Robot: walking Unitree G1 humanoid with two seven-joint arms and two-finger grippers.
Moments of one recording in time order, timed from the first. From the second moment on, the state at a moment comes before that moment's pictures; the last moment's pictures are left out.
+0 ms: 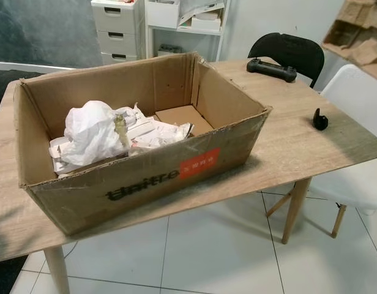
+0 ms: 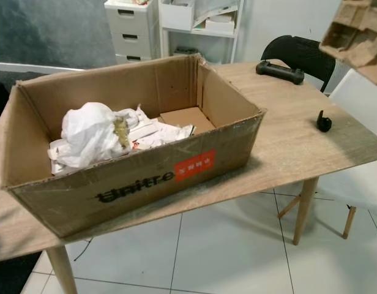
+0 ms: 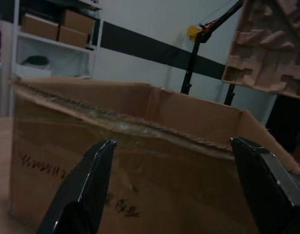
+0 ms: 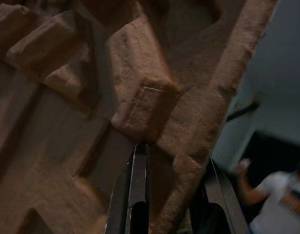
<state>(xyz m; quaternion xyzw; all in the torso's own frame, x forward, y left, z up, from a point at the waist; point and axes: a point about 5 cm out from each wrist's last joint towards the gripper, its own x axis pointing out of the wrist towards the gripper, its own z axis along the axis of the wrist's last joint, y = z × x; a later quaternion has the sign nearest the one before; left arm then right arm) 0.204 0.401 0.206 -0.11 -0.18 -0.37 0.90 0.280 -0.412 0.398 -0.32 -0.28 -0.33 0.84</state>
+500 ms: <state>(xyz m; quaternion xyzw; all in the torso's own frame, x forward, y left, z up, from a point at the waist) 0.209 0.383 0.226 -0.08 -0.23 -0.42 0.87 0.358 -0.306 0.390 -0.49 -0.29 -0.18 0.80</state>
